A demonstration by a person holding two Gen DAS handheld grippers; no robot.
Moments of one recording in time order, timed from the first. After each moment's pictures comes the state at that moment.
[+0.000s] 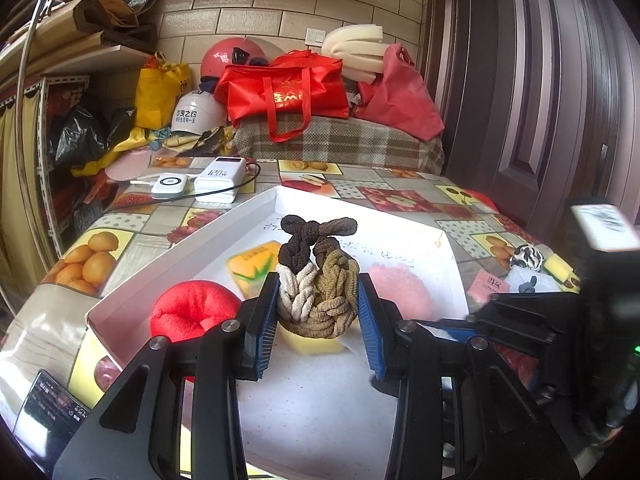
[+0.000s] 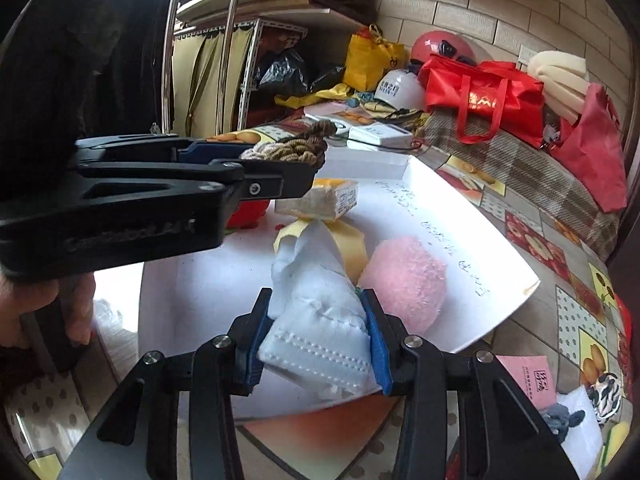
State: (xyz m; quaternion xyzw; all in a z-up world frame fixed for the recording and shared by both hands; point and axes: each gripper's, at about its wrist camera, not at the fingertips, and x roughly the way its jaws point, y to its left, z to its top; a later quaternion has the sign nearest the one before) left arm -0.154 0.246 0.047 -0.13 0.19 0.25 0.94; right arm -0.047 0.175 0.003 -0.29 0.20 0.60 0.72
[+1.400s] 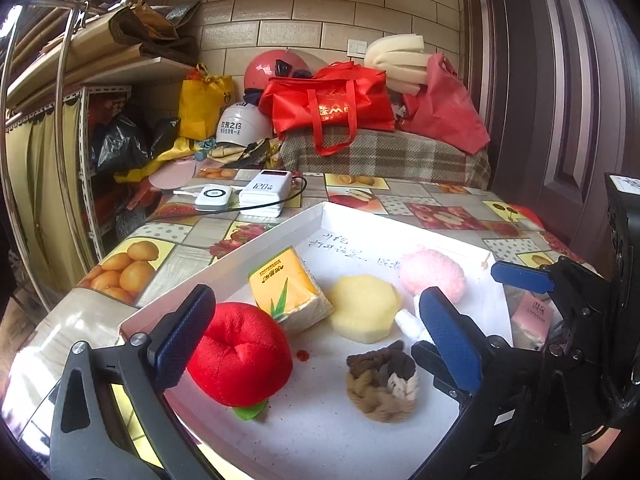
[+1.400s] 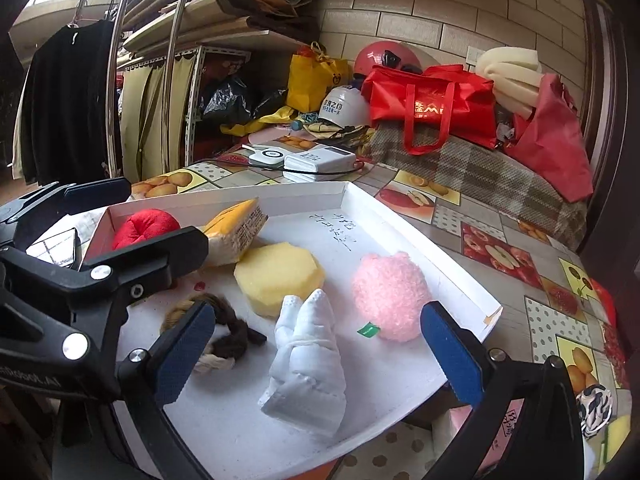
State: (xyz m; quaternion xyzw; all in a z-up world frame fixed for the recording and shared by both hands) left arm -0.153 0.260 0.046 -0.12 0.17 0.34 0.92; right arm -0.012 0.185 0.024 -0.23 0.15 0.55 0.79
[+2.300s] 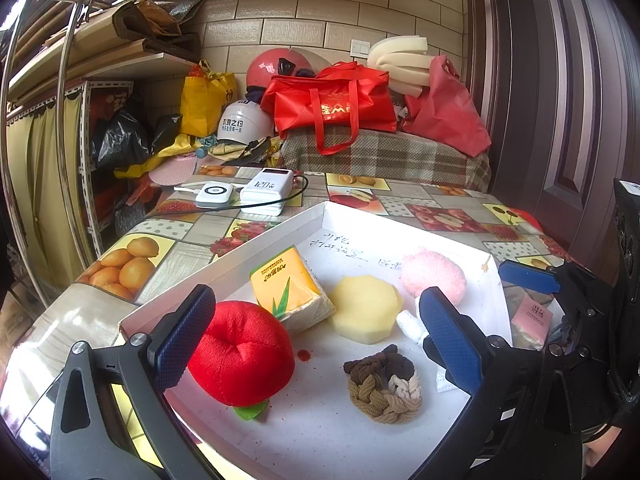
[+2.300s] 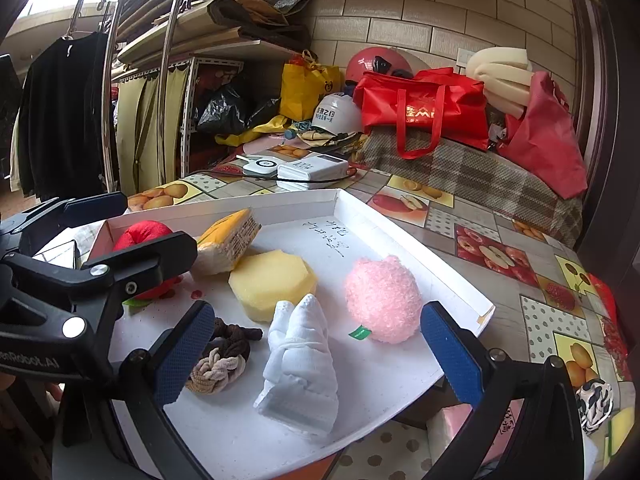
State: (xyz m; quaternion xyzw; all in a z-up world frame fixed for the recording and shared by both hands) left arm -0.156 0.263 0.046 -0.13 0.17 0.34 0.92; right arm -0.013 0.180 0.026 -0.21 0.15 0.55 0.80
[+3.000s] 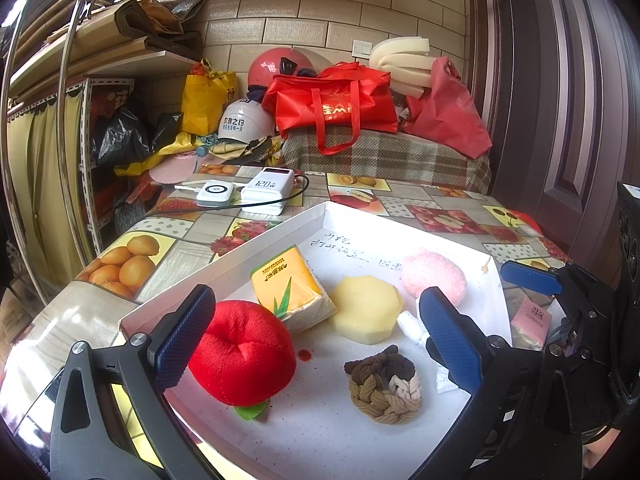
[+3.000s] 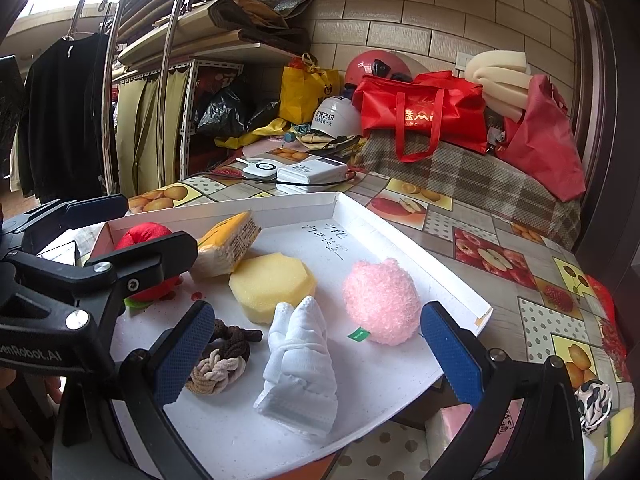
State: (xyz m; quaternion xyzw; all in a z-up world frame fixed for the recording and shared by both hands) left arm -0.157 0.264 0.046 -0.13 0.17 0.34 0.92; right arm -0.014 0.179 0.028 -0.21 0.14 0.55 0.80
